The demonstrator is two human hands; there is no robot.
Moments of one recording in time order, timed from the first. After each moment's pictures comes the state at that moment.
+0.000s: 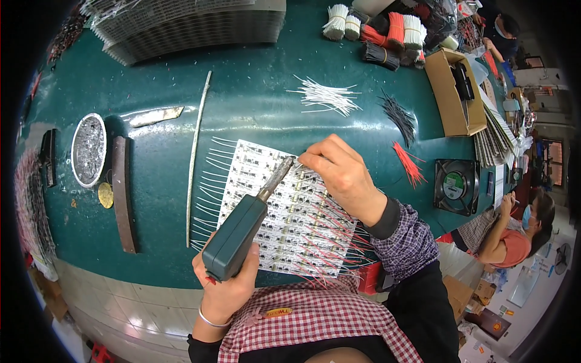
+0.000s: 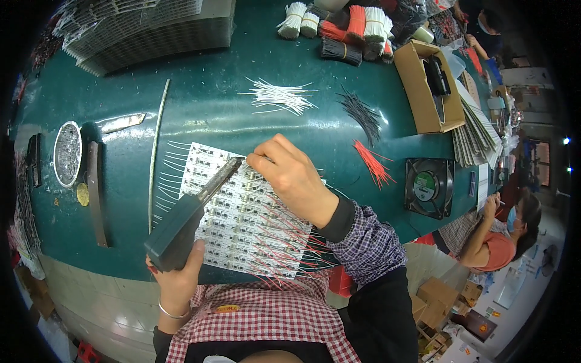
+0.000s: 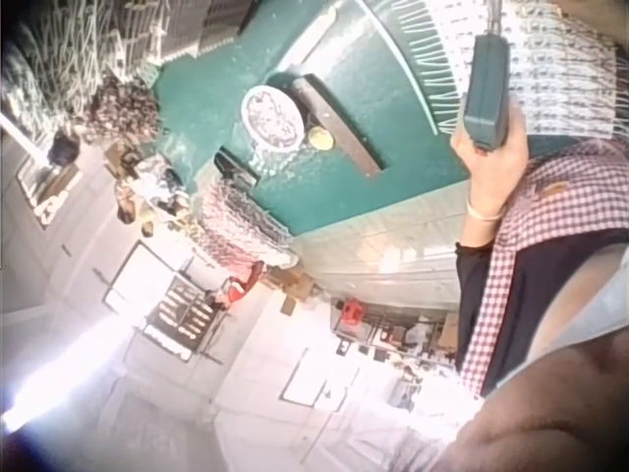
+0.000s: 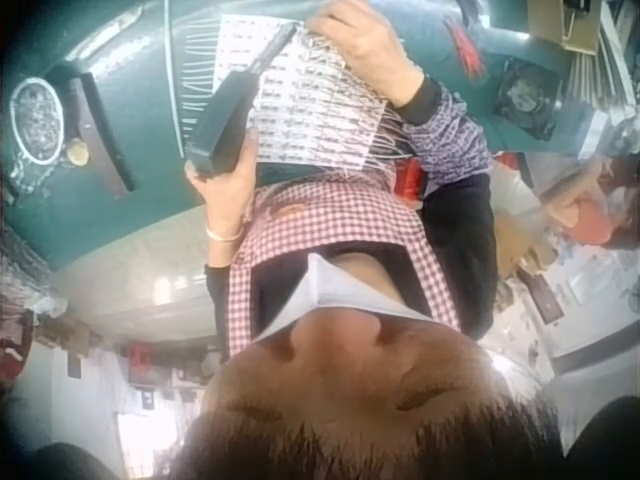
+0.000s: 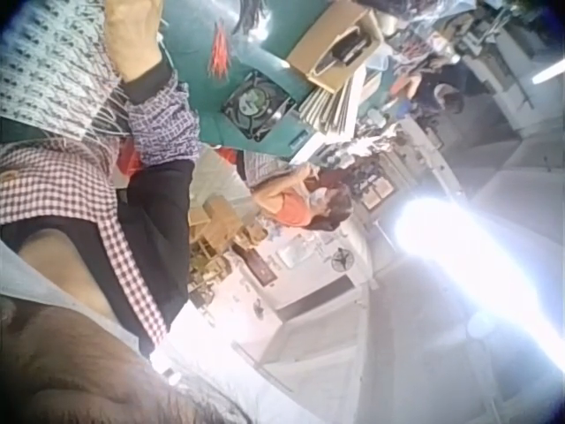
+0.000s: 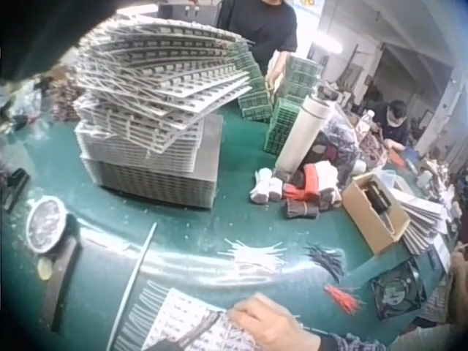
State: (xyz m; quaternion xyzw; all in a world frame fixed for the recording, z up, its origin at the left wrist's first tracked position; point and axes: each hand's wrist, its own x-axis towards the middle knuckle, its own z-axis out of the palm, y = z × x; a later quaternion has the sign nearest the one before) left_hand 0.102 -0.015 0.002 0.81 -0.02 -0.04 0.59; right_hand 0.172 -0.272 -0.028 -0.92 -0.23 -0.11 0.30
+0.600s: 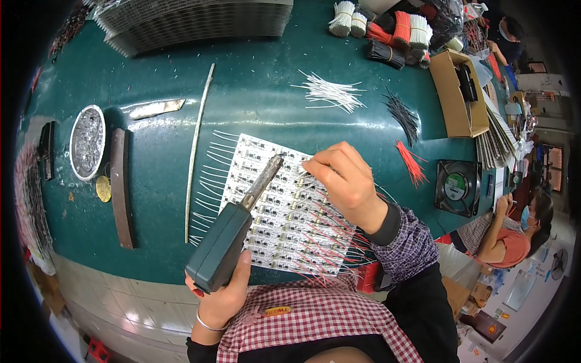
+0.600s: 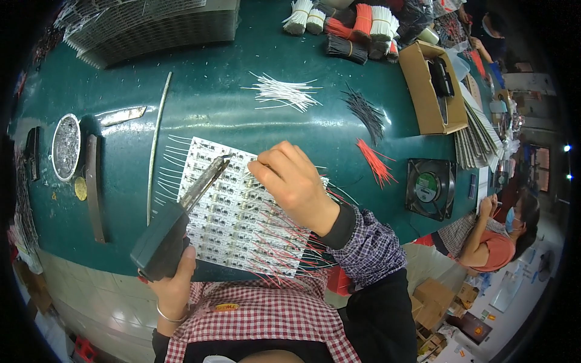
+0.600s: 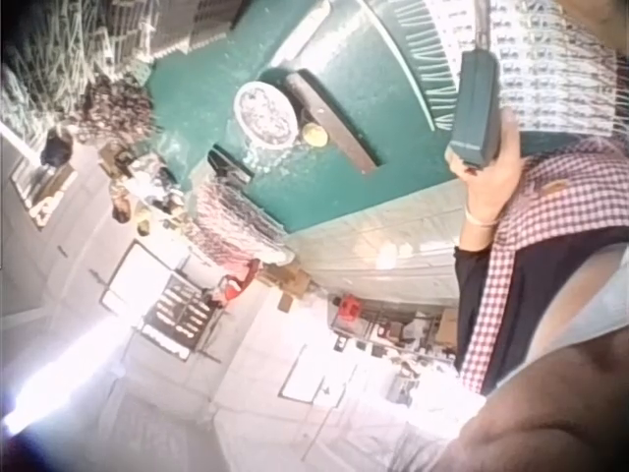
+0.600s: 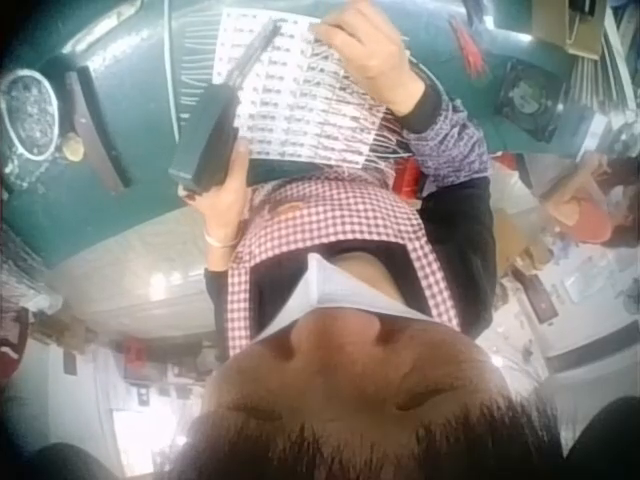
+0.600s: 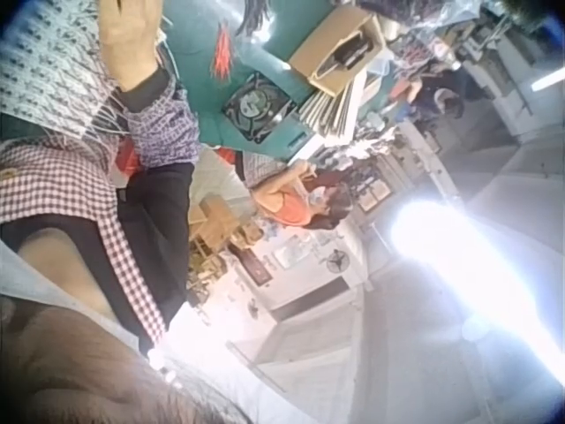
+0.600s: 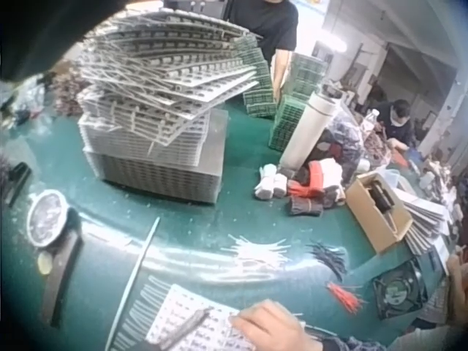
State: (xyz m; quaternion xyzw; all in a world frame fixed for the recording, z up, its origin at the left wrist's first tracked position) left_hand 0.071 0.002 0.000 0.79 0.07 -0.10 0.60; right_hand 0.159 -0.270 -0.029 -0.91 -0.27 -0.15 0.27
